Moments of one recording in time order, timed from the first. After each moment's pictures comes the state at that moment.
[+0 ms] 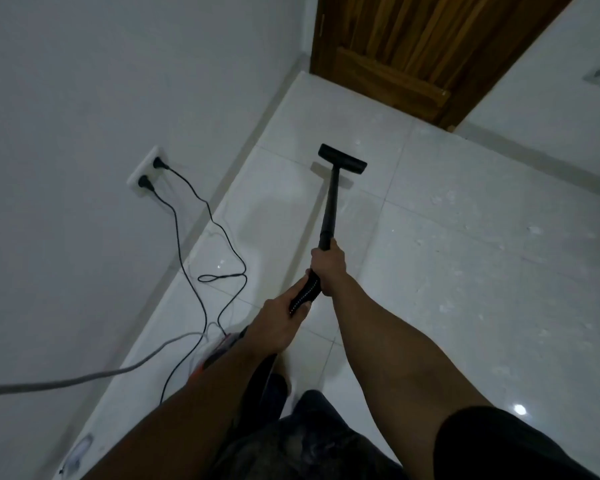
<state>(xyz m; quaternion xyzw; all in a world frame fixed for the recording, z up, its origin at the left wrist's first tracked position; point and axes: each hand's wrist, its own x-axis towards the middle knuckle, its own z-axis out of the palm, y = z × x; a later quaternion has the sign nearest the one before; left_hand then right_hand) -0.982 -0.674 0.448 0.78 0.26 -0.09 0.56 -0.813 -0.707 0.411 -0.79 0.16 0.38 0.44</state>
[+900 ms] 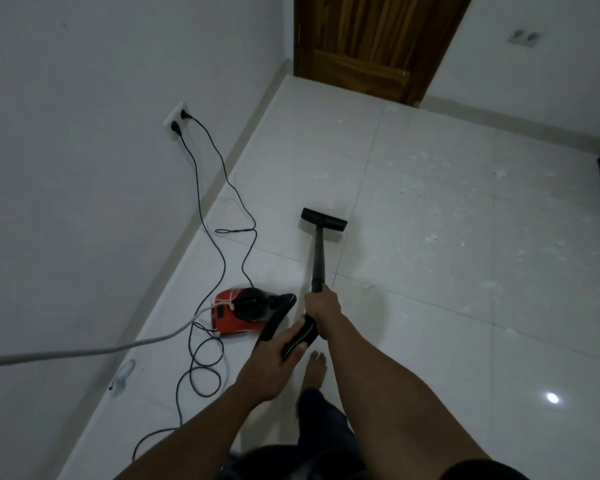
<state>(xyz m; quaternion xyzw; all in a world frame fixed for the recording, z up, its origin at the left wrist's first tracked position) -1.395 -0.939 0.463 0.83 0.20 -0.08 0.52 -1.227 -0.993 0.437 -0.82 0.12 0.40 0.38</state>
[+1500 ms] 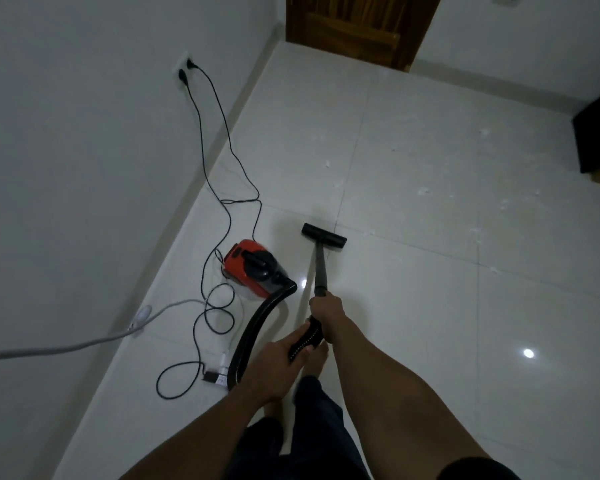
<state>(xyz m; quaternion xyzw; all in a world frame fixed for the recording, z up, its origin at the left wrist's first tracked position) -1.618 -1.004 0.458 0.80 0.20 -0.15 0.54 -1.457 -1.071 0.415 -0.78 0.20 0.43 0.41</state>
